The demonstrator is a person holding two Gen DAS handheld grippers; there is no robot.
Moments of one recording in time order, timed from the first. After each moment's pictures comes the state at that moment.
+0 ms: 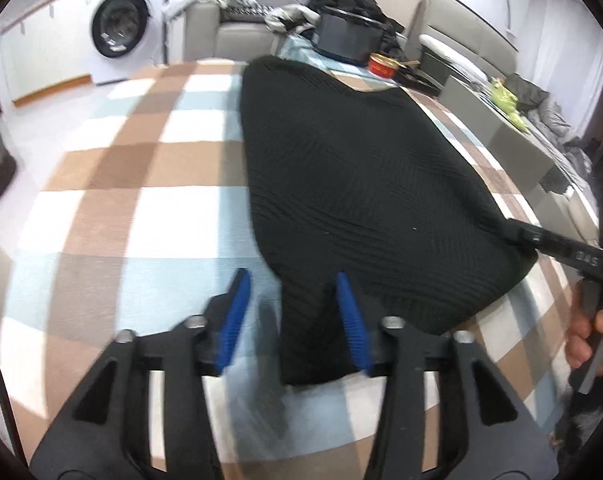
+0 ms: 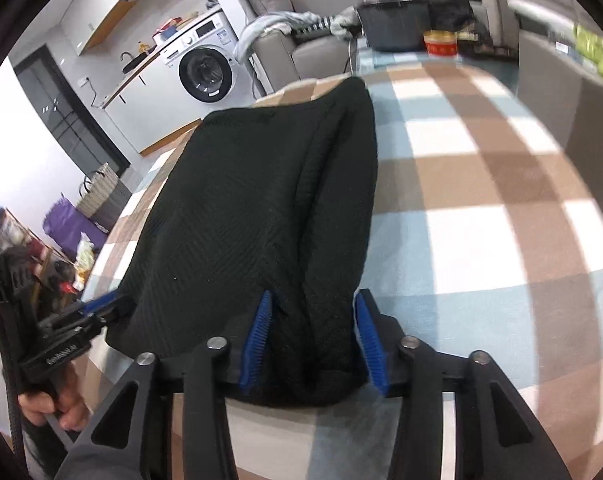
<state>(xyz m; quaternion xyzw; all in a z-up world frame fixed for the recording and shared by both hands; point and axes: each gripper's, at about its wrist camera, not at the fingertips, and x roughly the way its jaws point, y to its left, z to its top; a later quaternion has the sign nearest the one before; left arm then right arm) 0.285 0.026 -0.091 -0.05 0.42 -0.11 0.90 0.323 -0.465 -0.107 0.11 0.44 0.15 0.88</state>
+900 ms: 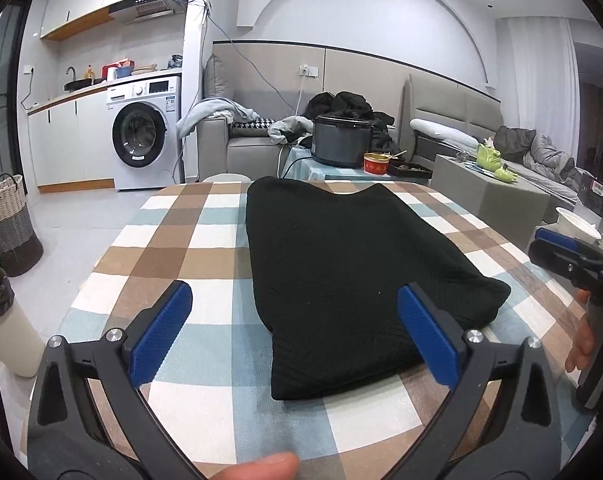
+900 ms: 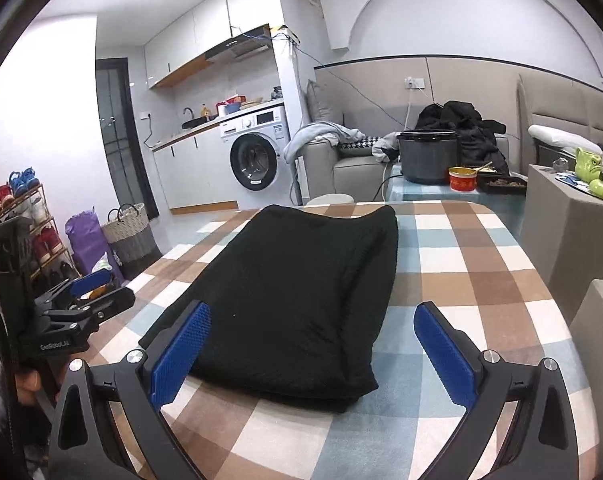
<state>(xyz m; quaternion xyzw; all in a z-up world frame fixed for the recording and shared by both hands) 0.200 0.011 -0.048 -0.01 0.22 -0.09 0.97 0.238 -0.464 -0.063 0.05 0.23 0.18 0.95</state>
